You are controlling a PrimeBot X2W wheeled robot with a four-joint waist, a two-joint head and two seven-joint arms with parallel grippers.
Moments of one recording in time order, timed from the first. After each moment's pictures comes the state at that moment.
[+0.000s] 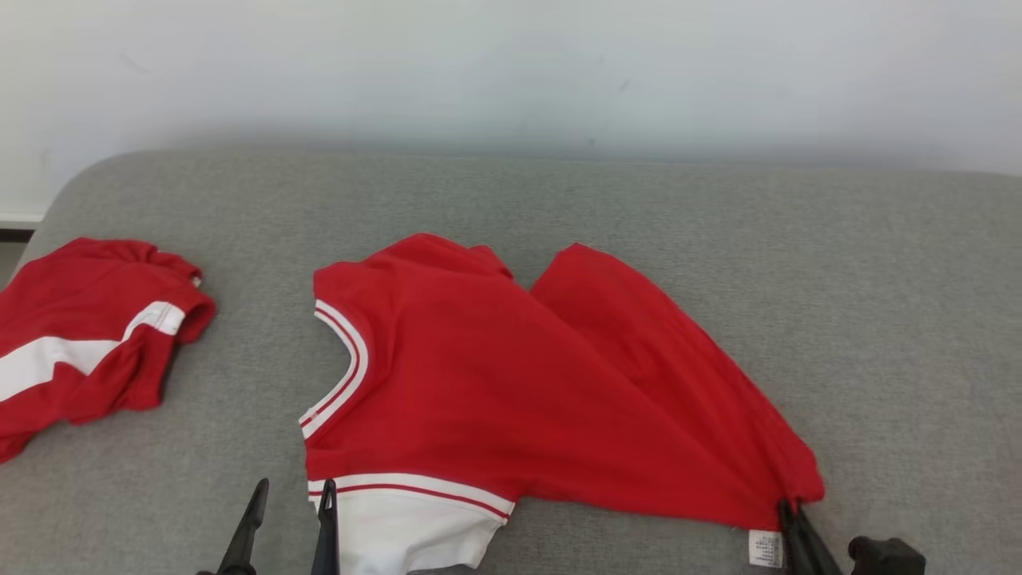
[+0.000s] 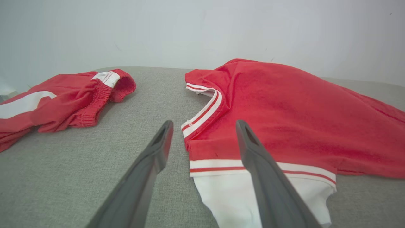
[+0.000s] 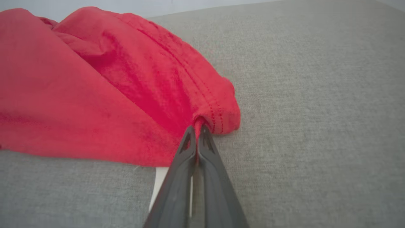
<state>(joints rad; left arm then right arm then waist) 0.06 0.05 -0.05 0.15 -0.12 -0.10 -0.26 -0.05 -0.05 -0.06 0.52 0.14 0.13 -0.26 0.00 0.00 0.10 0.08</state>
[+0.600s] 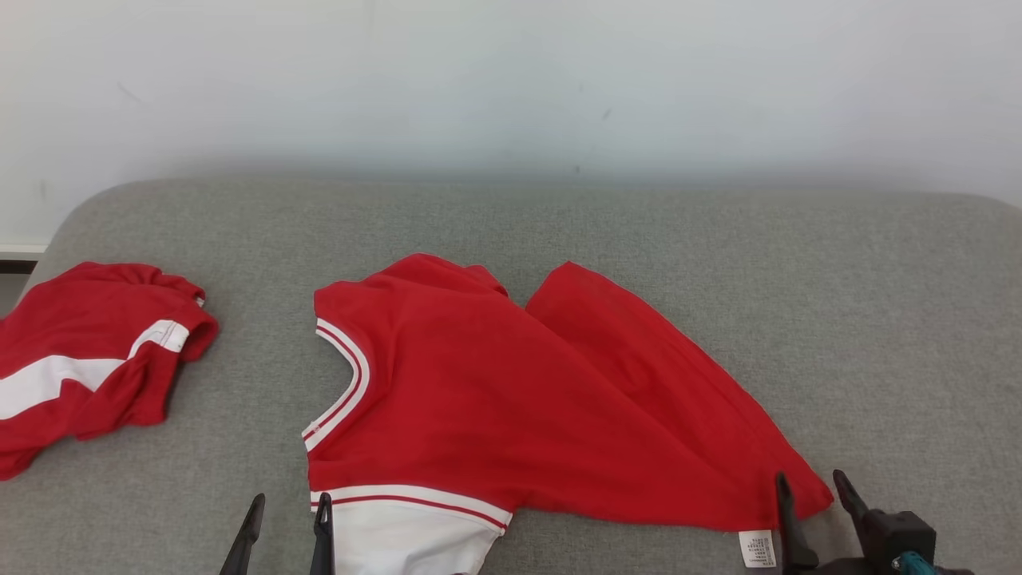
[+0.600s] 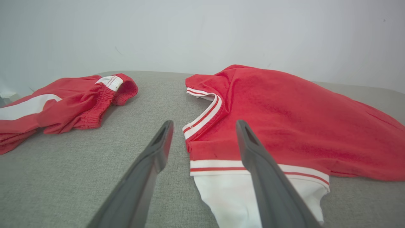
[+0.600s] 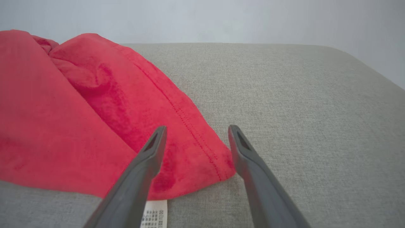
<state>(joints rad) 0.08 0.05 -0.04 0.16 -0.12 -0.10 -0.26 -0.06 -0.05 -0.10 0.48 0.03 0.13 -0.26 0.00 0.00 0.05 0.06</state>
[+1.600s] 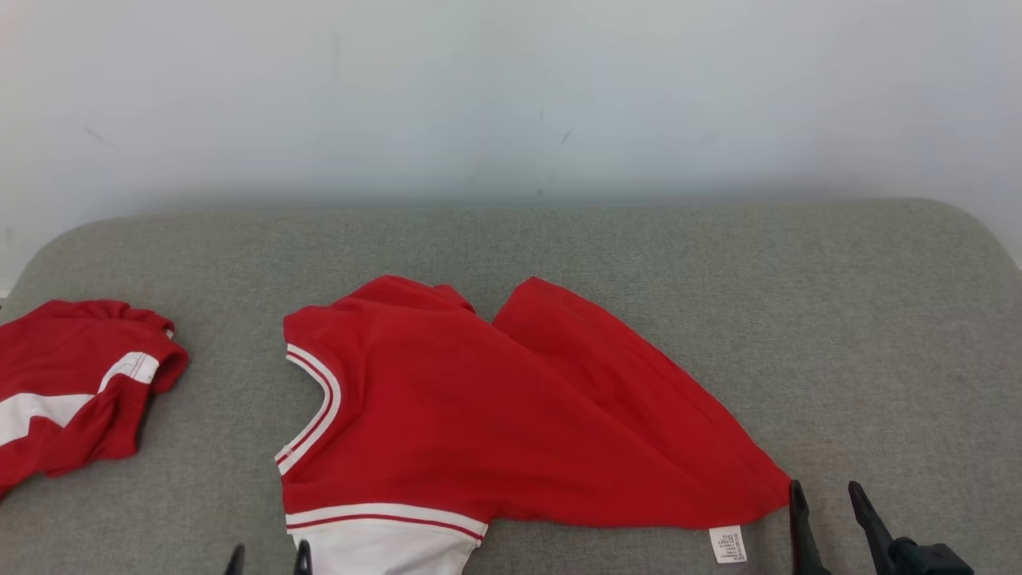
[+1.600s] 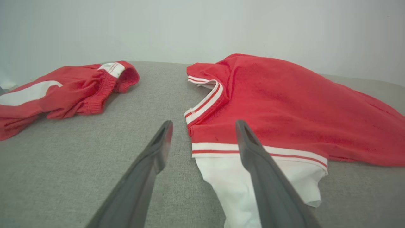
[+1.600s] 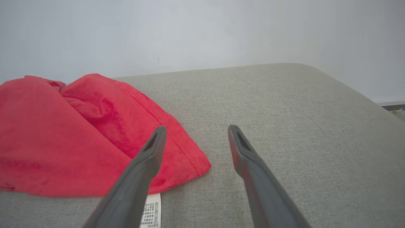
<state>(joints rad) 0.15 0.05 0.01 0.17 -0.14 -0.09 -0.26 0.05 -0.05 -0.10 0.32 0.10 0.13 -0.26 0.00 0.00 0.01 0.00</state>
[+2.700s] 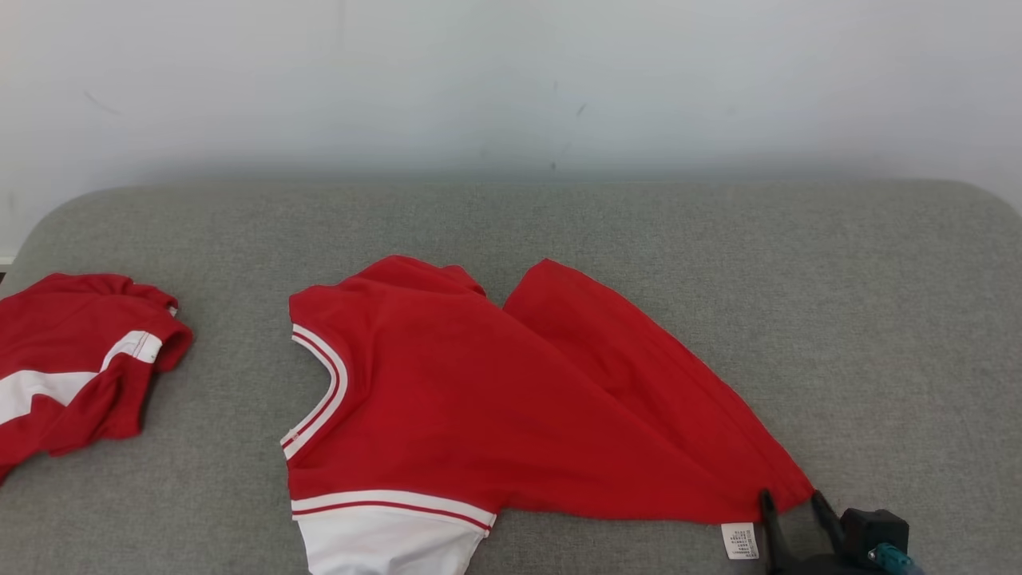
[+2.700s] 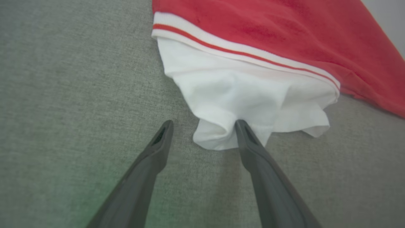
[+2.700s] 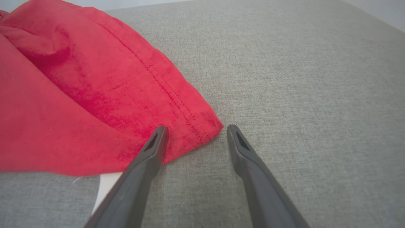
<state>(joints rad) 0.01 0.05 -0.16 0.60 -0.37 -0.13 -0.26 -0.17 -0.05 -0.12 0.73 0.04 0.13 -0.26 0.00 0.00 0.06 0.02</state>
